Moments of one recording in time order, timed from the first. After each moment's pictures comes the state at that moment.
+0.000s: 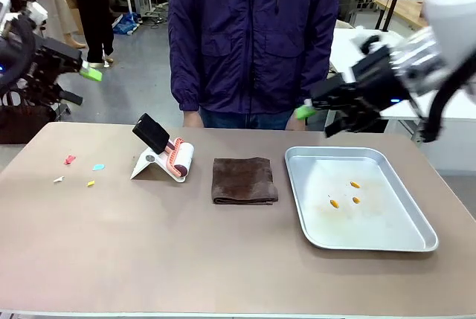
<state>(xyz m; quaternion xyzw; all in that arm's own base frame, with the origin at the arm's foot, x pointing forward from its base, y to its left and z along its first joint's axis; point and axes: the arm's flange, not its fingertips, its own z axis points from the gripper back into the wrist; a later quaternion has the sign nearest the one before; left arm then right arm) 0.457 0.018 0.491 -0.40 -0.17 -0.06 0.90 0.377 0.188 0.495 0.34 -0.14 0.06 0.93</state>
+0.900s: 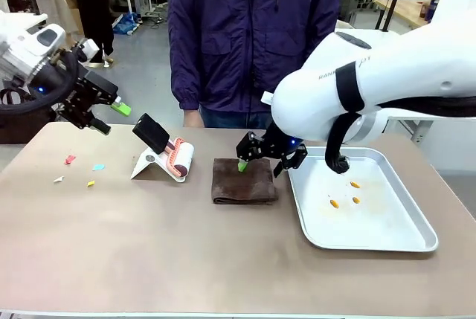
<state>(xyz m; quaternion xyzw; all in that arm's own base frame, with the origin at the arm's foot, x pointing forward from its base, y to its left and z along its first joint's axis) 0.482 -0.032 0.440 -0.38 -0.07 -0.13 0.91 0.431 0.300 0.374 0.17 -0.08 0.04 0.98</state>
